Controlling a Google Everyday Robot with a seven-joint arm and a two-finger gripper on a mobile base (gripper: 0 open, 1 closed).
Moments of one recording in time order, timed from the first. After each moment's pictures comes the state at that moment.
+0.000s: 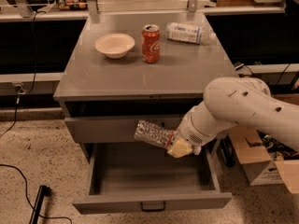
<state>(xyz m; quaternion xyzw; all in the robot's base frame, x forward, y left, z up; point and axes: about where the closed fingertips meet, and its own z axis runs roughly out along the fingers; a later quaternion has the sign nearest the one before) 0.481 -0.088 0.717 -0.56 0.80 0.08 0.20</state>
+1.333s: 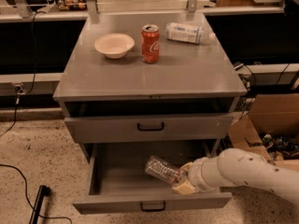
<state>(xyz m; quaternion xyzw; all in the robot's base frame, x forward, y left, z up) 0.445 -0.112 0.546 -0.52 0.80 0.14 0.26</state>
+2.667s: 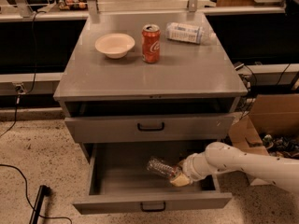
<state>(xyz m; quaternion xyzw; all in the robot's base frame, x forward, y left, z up) 0.518 -0.117 0.428 -0.54 0.79 0.17 0.24</state>
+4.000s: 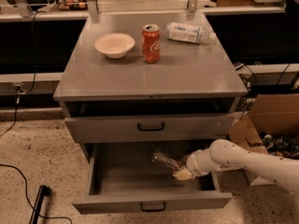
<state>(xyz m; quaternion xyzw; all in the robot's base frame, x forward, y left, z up) 0.543 -0.133 0.422 -0.51 0.81 0.17 0.25</state>
